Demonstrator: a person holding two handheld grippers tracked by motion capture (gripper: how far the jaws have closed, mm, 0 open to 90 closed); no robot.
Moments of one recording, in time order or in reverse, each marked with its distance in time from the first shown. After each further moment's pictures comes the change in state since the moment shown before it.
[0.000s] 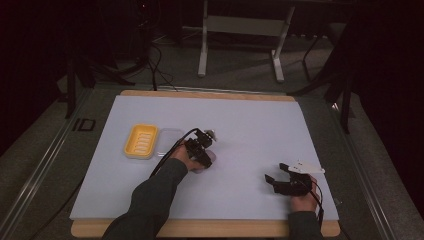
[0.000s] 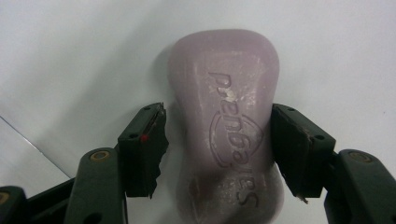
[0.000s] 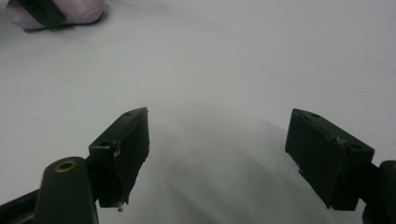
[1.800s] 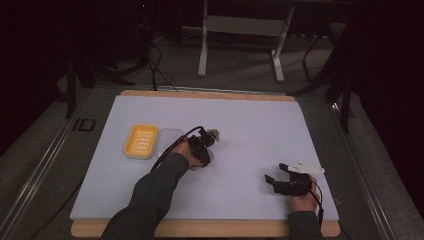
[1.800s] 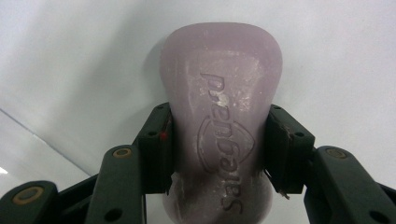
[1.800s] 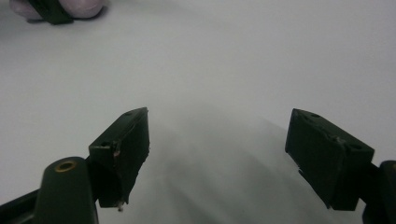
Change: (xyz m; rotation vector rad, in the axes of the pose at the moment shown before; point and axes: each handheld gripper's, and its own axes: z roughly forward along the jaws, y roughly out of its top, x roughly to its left) left arm 0.002 0.013 0.002 0.124 0.047 0.072; right arm 0.000 0.000 0.001 0.006 0.002 0.000
